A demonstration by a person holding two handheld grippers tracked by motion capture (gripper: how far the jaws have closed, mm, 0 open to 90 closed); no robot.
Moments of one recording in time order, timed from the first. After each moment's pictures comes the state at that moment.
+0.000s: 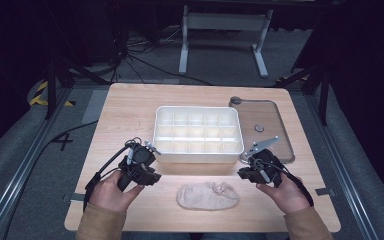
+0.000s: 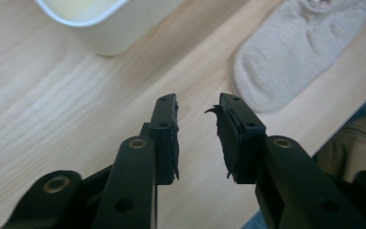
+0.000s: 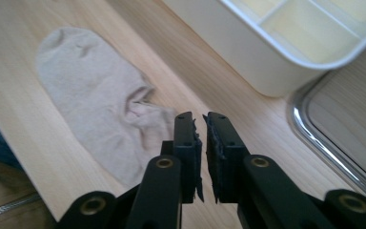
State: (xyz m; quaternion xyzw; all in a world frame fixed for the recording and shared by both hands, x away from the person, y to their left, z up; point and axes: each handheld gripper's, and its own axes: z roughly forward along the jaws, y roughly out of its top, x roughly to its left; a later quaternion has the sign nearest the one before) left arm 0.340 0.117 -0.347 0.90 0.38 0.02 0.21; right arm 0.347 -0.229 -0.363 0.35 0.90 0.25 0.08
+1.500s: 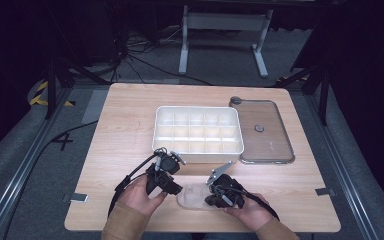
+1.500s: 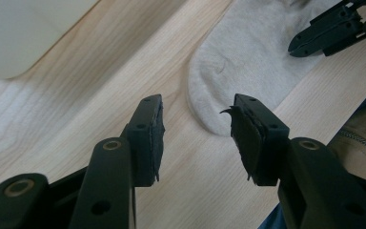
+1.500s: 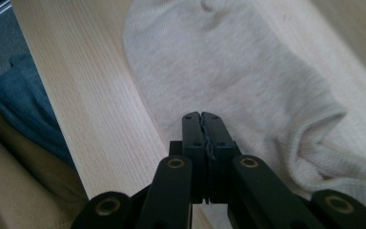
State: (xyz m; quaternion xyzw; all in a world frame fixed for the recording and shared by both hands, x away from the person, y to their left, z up) left arm 0.349 0.062 -0.392 0.92 0.35 -0.02 0.18; right arm 0.323 -0.146 -0.438 0.27 0.94 0.23 -0.02
